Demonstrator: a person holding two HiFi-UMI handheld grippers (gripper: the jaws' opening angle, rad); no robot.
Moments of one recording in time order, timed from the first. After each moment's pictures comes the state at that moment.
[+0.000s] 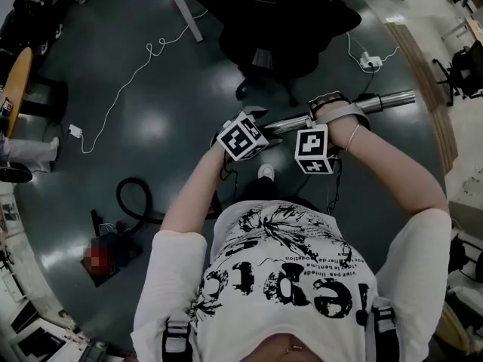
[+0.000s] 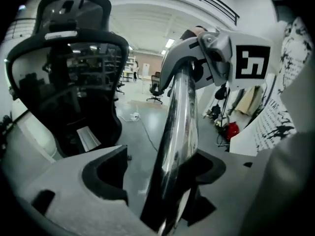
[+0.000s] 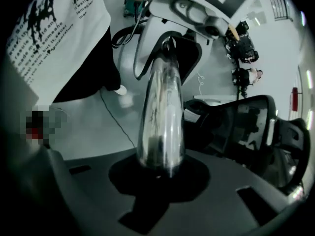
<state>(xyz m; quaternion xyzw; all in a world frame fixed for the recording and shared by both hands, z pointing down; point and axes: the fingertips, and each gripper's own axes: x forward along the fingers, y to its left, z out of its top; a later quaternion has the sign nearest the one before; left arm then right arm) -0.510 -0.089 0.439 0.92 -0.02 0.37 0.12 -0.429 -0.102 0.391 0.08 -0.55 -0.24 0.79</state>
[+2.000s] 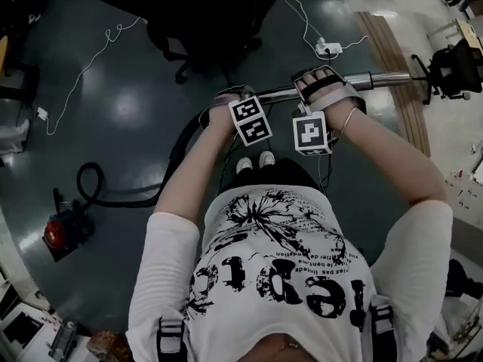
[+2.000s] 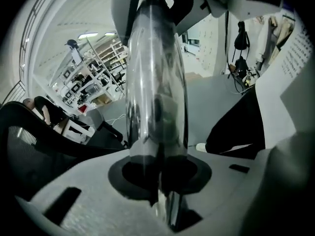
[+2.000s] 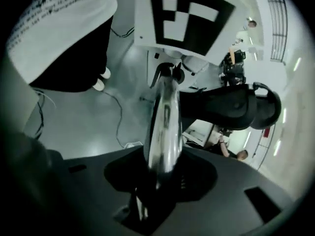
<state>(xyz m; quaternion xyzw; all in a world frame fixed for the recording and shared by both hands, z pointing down) -0.183 -0.075 0.489 0.82 -0.10 0.55 -0.08 -0.107 -0.084 0.365 0.08 -0.52 -0.42 0.74</state>
